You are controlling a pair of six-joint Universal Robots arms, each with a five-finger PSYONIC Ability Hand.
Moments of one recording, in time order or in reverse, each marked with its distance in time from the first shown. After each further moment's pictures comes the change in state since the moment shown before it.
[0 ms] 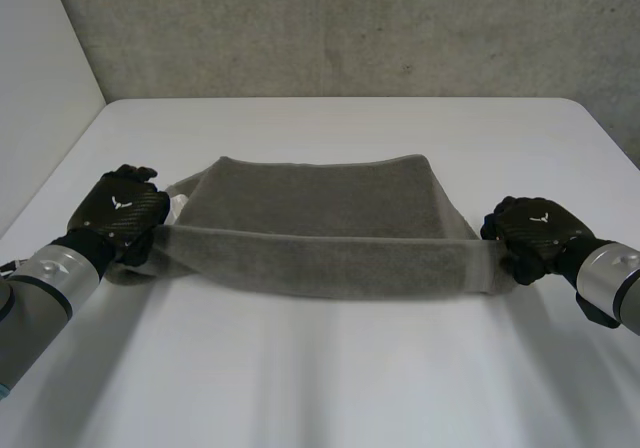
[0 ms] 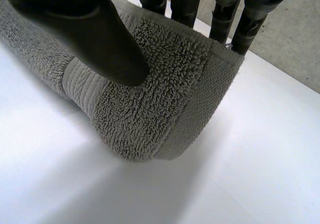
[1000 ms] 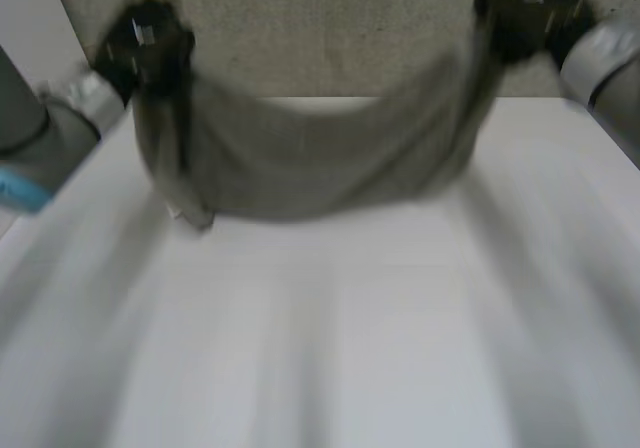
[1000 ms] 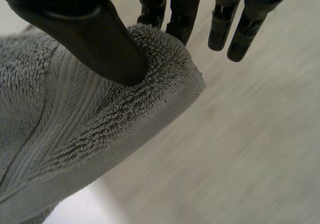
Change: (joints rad) left arm -0.134 -0.359 0.991 -0.185 0.015 -0.133; right arm 0.185 0.226 -0.958 0.006 0.097 0.143; left_hand 0.000 0.001 0.000 0.000 0.001; right_hand 0.005 0.006 0.000 0.000 0.013
